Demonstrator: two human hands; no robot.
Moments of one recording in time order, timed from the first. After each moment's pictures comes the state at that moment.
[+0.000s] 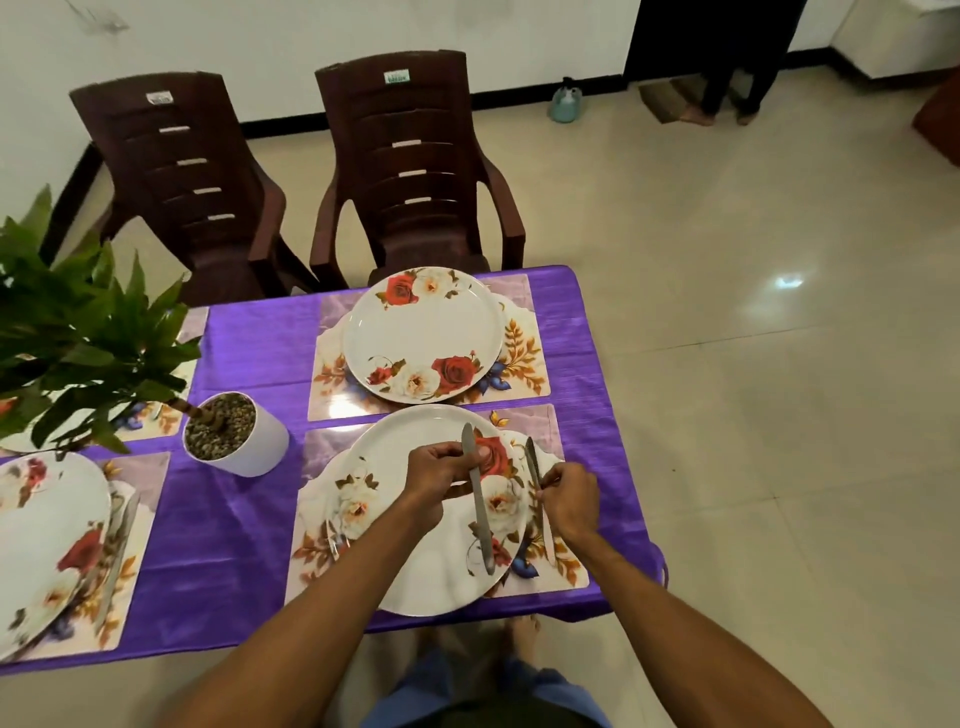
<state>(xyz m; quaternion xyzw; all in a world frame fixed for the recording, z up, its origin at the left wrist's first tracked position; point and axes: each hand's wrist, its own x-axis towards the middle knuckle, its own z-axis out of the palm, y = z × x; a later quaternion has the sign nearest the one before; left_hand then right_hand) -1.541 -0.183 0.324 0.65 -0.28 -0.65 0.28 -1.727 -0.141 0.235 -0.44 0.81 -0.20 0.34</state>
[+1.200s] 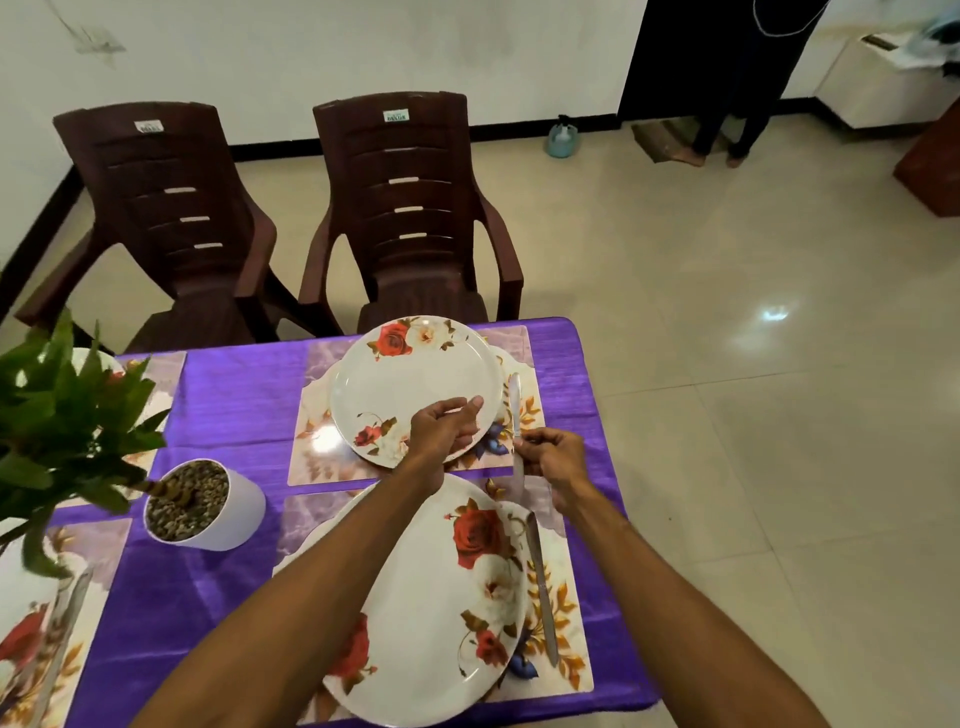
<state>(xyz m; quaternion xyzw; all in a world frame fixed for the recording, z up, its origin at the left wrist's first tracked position) -1.564 -0.328 0.334 0.63 -0.30 -0.62 0.36 -1.732 -0.285 0.304 -0.22 0.67 -0.43 0.57</state>
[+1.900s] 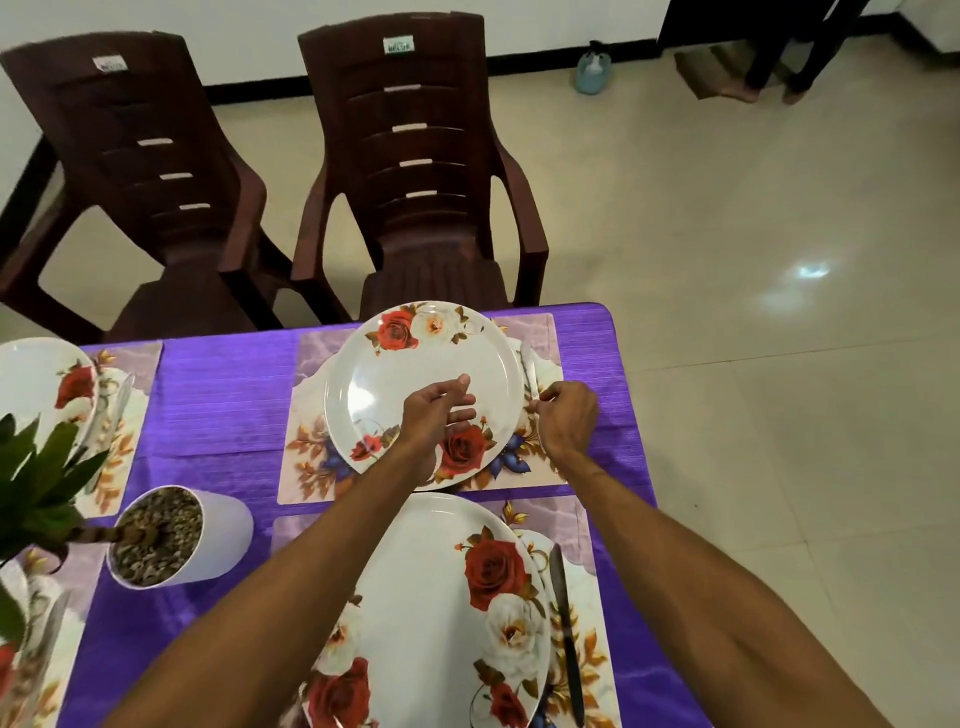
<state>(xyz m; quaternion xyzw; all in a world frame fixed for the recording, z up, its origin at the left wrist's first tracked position) -1.546 -0.401 0.293 0.64 -0.32 -0.61 0.34 -1.720 -0.403 0.230 -0.42 0.82 -0.28 0.25</state>
